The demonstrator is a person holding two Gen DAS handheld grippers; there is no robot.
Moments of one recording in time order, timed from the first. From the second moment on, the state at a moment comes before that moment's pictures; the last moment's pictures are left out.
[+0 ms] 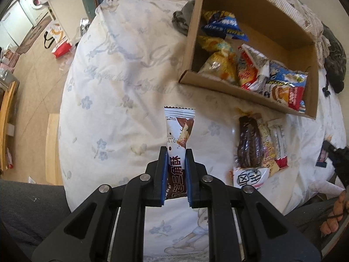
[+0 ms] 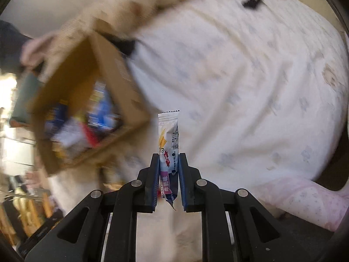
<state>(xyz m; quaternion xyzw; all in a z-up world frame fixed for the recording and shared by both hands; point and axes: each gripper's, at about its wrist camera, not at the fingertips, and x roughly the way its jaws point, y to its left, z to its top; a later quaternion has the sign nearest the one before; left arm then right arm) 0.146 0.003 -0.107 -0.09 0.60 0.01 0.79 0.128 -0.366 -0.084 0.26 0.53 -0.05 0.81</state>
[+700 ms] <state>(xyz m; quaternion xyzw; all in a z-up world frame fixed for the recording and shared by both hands) 0.187 -0.009 -0.013 -0.04 0.47 0.00 0.88 0.161 -0.280 -0.022 0.23 0.41 0.13 0.87</state>
